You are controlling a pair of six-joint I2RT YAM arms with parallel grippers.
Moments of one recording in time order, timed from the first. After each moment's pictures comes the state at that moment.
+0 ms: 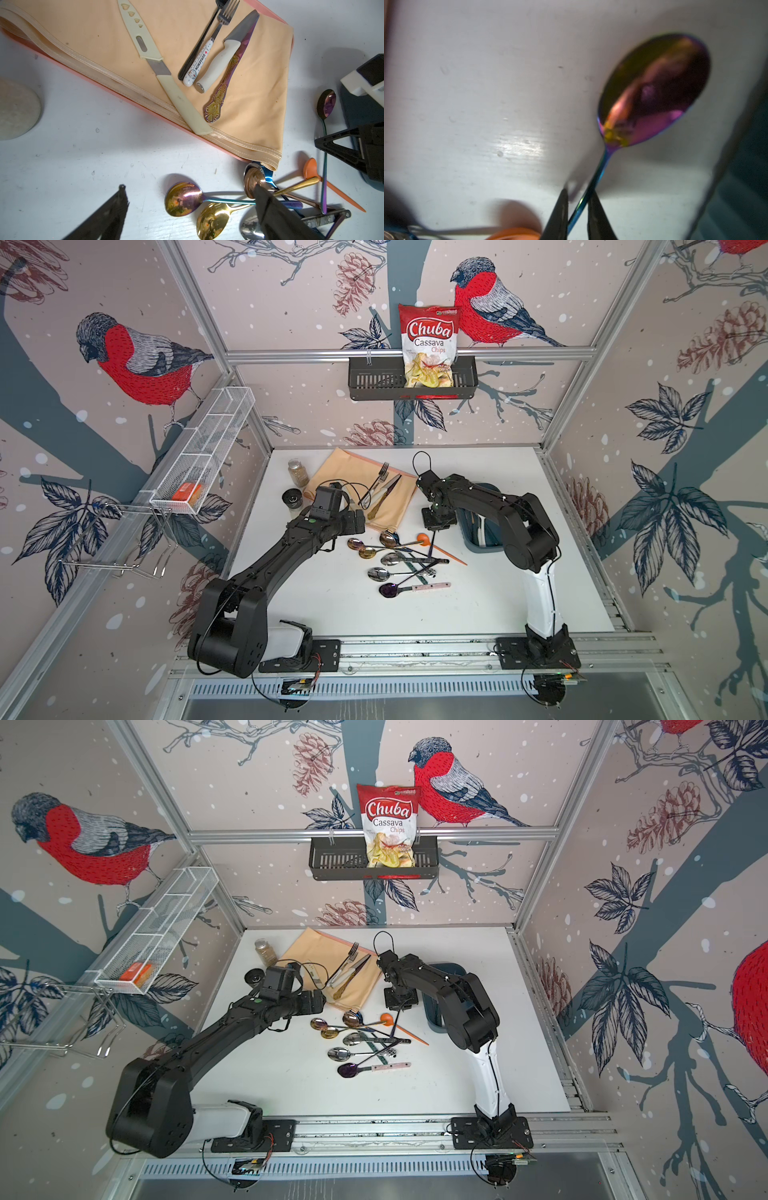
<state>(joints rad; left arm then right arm) -0.29 1.34 0.83 -0.39 0.08 -0.33 0.64 2.14 1.61 -0.93 0.01 0.42</state>
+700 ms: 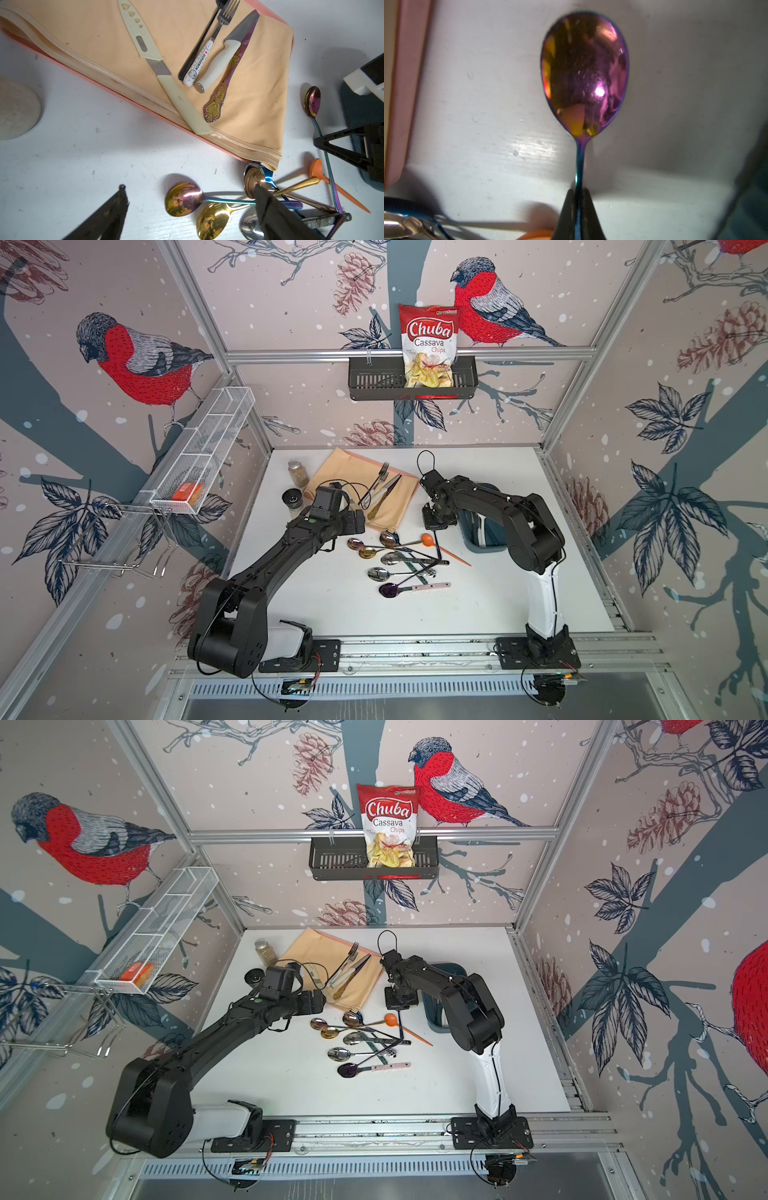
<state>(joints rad) -0.29 1.34 0.83 -0.39 0.08 -0.33 0.62 2.11 1.55 -0.85 -0.06 0.42</state>
